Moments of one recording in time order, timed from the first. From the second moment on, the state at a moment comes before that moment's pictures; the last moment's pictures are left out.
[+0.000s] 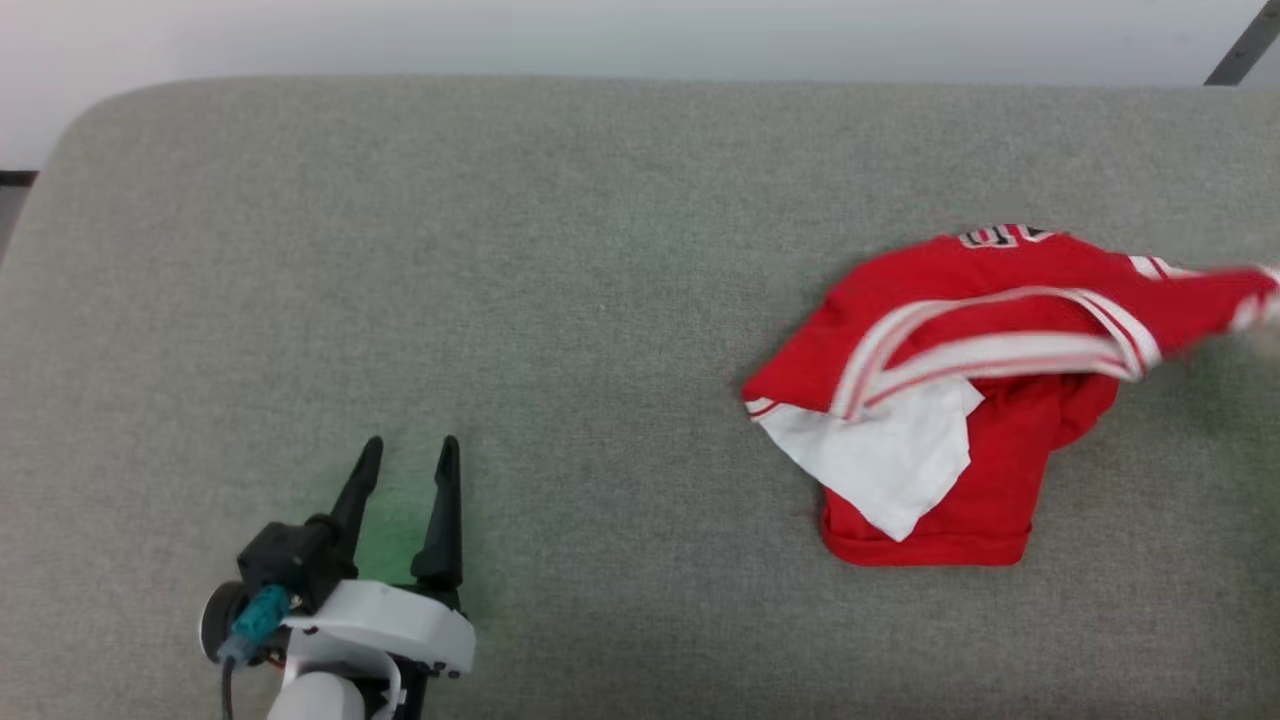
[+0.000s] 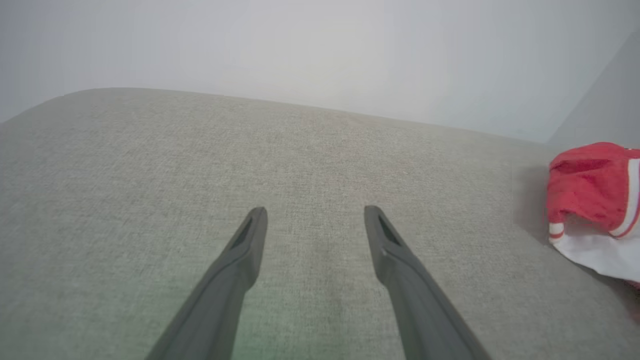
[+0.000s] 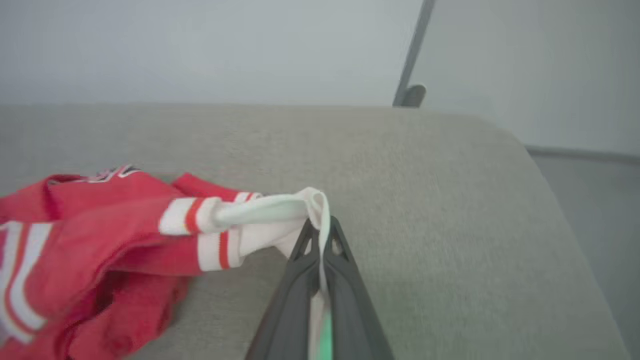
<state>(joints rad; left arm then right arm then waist) -0.19 0.07 0.00 0.31 -0.22 -0.13 -0.26 -0.49 -0.56 -0.02 0.35 0.52 0.13 0.34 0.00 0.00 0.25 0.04</state>
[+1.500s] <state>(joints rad) -0.69 0.47 -0.69 0.22 -0.81 -0.13 0.49 -0.20 -0.38 -0.04 0.08 0.47 0.13 0.02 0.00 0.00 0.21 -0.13</state>
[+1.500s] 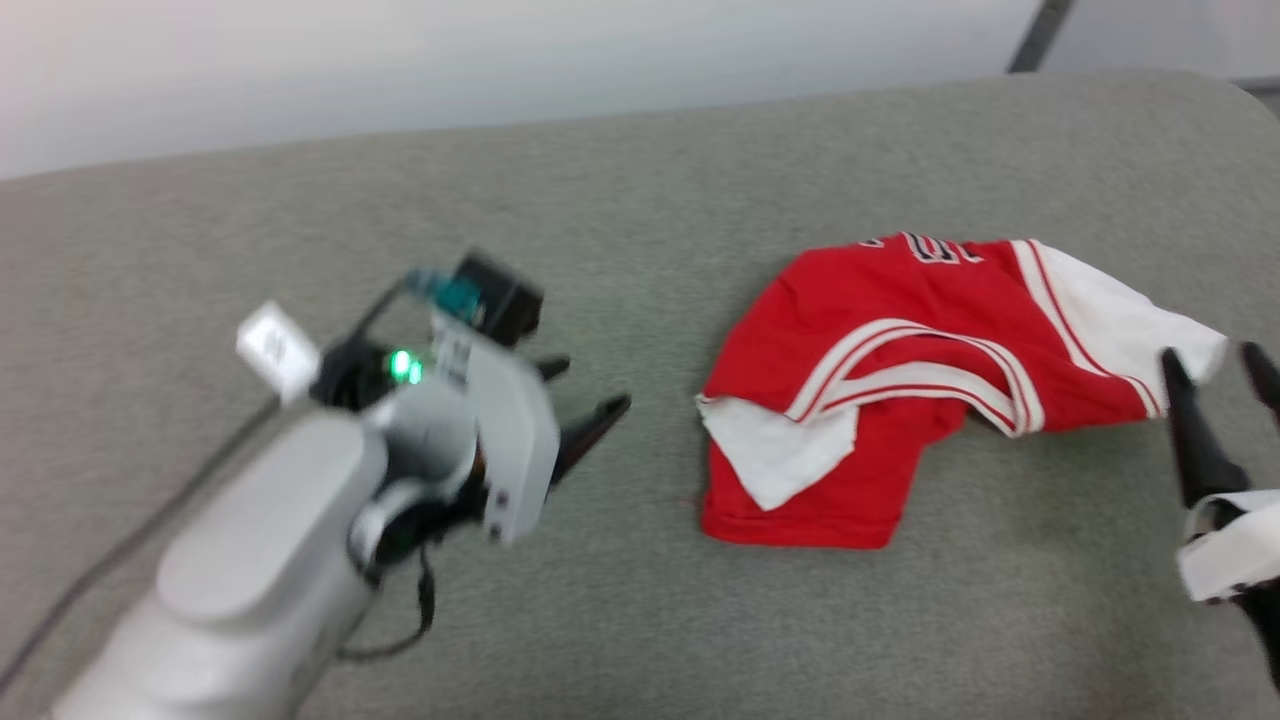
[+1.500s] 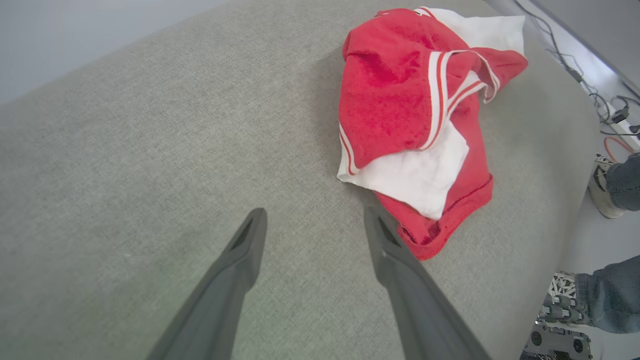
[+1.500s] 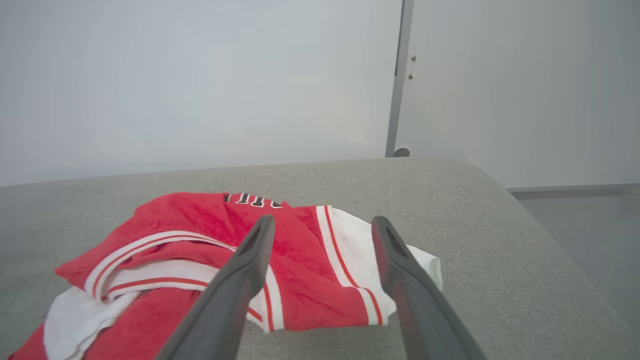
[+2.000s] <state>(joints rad) -0.96 0.42 -0.92 0.39 -1.02 -0.13 0.71 -0.23 -0.34 0.00 0.01 0.47 0.13 0.04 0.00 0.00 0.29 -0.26</state>
